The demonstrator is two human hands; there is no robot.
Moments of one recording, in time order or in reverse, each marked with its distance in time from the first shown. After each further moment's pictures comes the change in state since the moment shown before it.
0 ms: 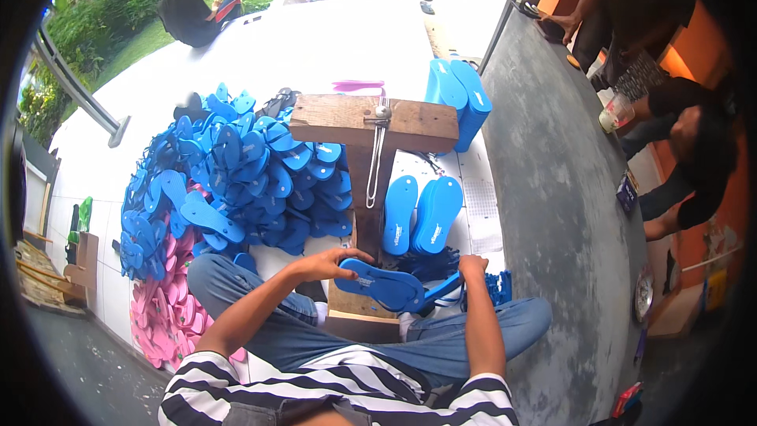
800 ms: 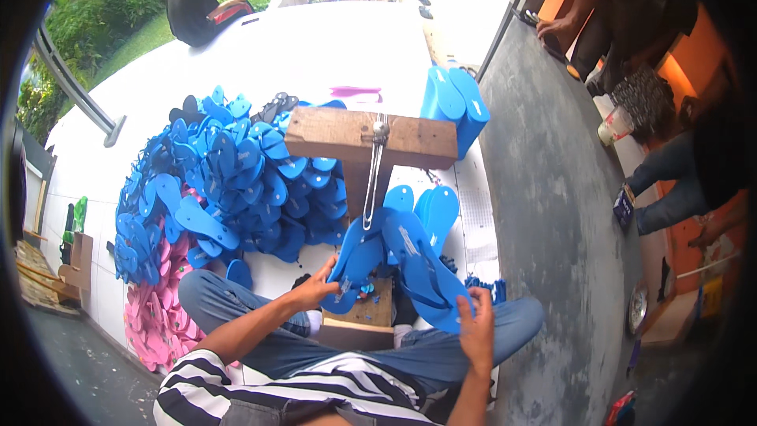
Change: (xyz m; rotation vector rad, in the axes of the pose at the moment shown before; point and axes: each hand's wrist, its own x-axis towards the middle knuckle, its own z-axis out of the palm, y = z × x) left_hand -0.021 0.000 0.036 -0.649 0.225 0.030; right_hand -0.288 -0.018 -0.043 1.672 0.666 -0.395
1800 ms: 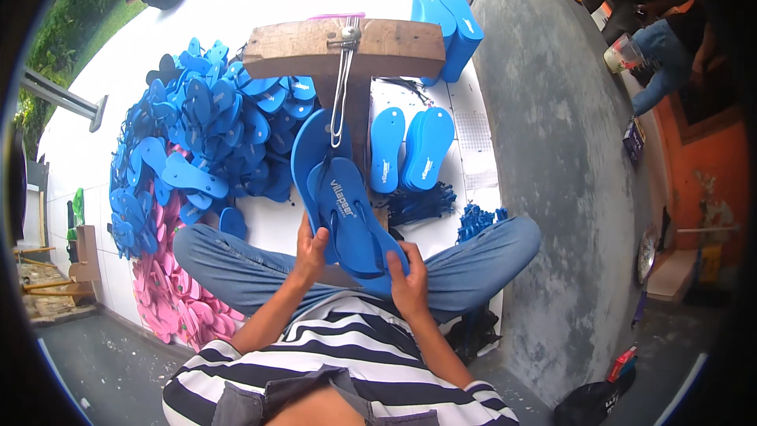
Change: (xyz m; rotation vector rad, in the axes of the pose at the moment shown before) left_hand -0.016 -0.046 0.048 0.383 0.498 0.592; right_hand -0.048 0.029 0.092 0.135 -0.102 0.071
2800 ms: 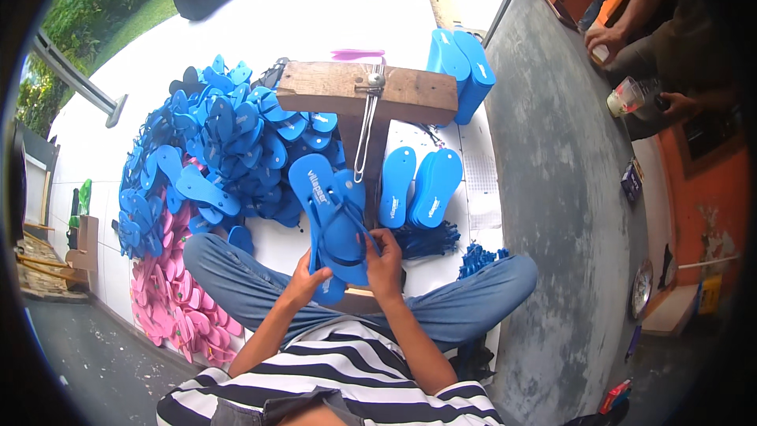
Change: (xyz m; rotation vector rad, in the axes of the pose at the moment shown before) left_hand -0.012 0.033 -0.027 -0.275 -0.180 -0.379; right_hand 0.071 0.009 0.069 0.230 -0.046 -0.075
